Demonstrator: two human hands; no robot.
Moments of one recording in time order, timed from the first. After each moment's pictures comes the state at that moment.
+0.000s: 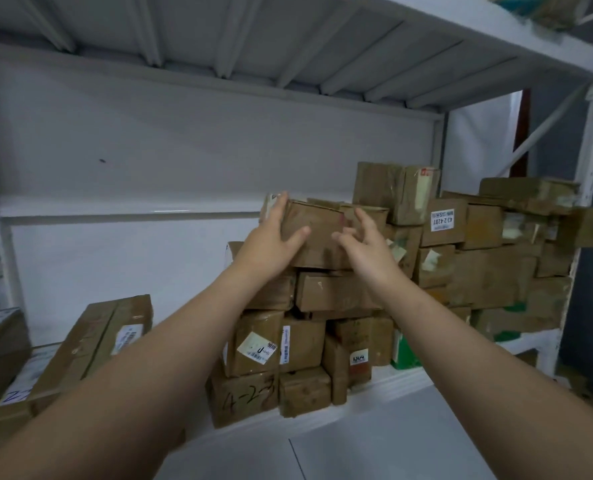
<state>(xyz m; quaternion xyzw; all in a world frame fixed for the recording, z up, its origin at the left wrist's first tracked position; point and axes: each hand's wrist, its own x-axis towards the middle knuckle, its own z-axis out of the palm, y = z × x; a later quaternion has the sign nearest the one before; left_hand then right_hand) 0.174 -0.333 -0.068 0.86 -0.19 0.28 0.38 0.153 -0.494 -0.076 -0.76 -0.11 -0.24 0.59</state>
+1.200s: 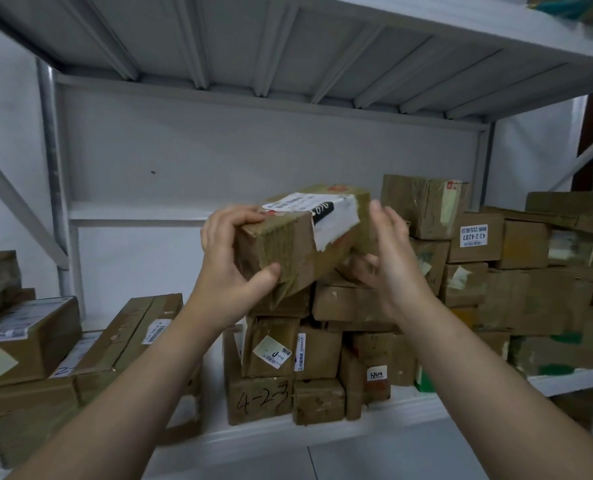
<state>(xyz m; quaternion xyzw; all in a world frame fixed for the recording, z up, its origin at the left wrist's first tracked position) 0.092 -0.291 -0.088 0.72 -0.29 0.49 0.39 0.124 -0.495 -0.066 -0.61 -0.15 -0.17 0.76</state>
